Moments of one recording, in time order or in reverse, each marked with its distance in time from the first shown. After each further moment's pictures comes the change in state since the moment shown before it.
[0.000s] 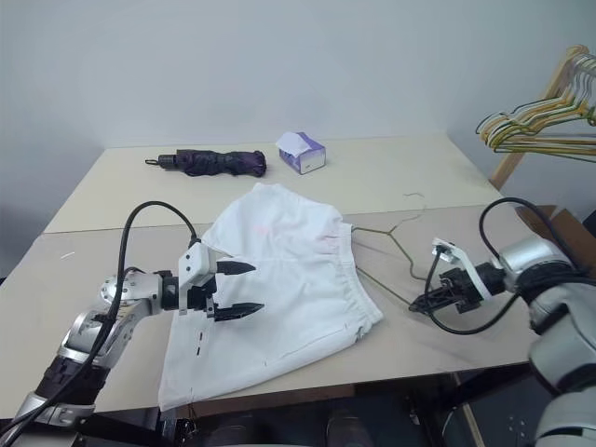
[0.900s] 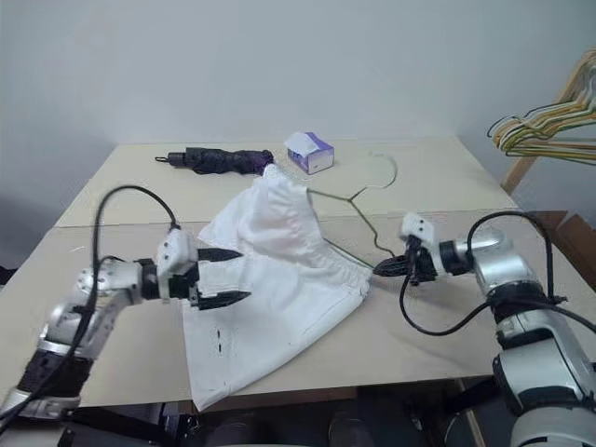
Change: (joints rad) left arm -0.065 0.083 0.124 -0.008 -0.129 -0.020 -0.088; right arm 0.273 0.138 -0.581 -0.339 -0.375 -0.681 -0.237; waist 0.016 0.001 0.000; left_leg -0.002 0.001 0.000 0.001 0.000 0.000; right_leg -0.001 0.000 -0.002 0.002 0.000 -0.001
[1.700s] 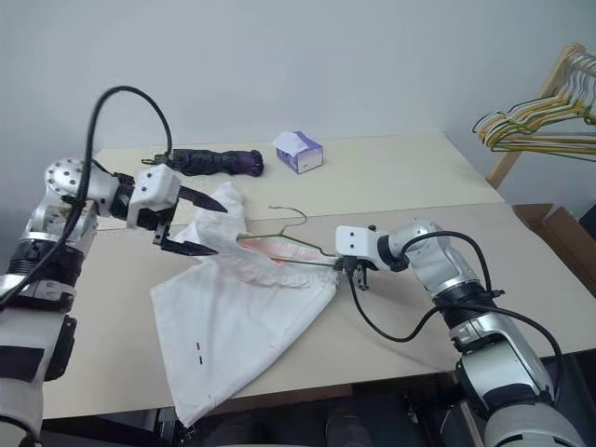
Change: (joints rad) left arm -0.625 0.059 -0.260 0.781 0.237 -0.452 -0.442; right arm -0.030 0.180 0.051 -0.256 -0.375 0.013 -0.160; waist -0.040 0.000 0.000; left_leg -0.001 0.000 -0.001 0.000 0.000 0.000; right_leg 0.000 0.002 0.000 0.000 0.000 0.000
